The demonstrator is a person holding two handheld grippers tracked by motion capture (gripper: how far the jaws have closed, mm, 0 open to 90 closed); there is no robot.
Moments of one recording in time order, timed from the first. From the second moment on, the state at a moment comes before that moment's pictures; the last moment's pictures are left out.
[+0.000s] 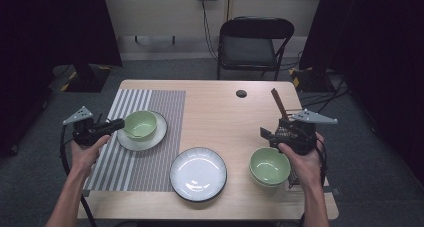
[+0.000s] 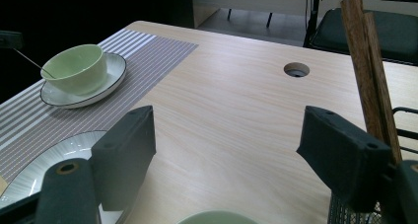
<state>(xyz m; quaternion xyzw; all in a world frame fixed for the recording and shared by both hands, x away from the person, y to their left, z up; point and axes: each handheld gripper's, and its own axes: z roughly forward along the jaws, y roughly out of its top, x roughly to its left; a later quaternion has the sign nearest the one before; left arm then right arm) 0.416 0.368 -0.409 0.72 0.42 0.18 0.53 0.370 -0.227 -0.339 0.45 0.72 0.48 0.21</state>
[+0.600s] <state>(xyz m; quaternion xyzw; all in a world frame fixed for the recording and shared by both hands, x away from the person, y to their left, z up) 0.416 0.371 -0.397 0.71 0.41 0.20 0.53 0.370 -0.227 -0.338 0.45 0.73 0.48 0.21</state>
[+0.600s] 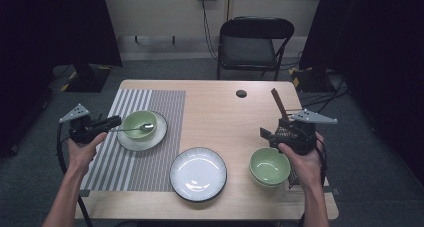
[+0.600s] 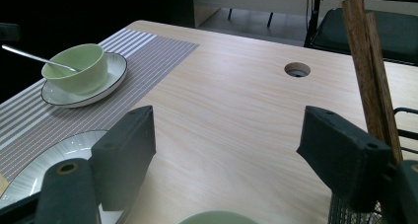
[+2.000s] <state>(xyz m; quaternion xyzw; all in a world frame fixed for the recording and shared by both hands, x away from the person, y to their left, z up) 0.424 0.399 -0.437 0.70 0.46 0.18 0.51 0.370 -0.233 -0.338 0.45 0.72 0.48 0.21</state>
